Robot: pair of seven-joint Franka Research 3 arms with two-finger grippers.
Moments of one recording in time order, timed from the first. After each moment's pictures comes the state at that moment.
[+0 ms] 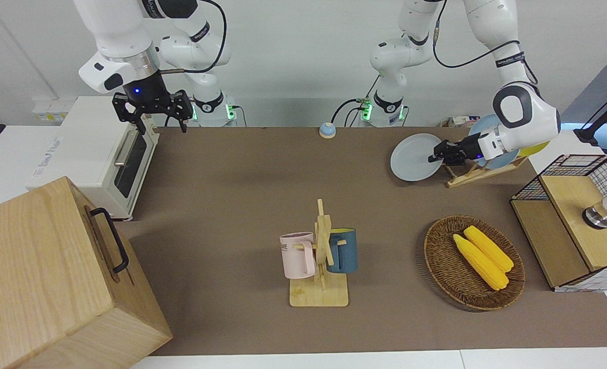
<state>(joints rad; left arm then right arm) 0.24 0.09 0.13 -2.16 -0.54 1.67 0.76 -0.04 0.03 0.13 -1.49 -0.02 1.51 0.04</state>
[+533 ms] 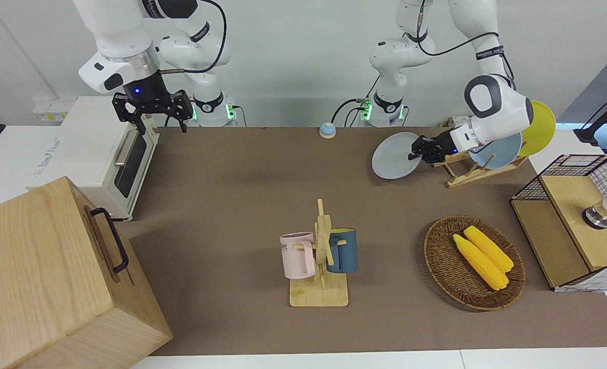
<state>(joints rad) 0.16 -0.06 0.03 -2.31 -0.58 1.82 0.68 -0.04 0.03 0.13 -1.49 -0.02 1.51 0.04</state>
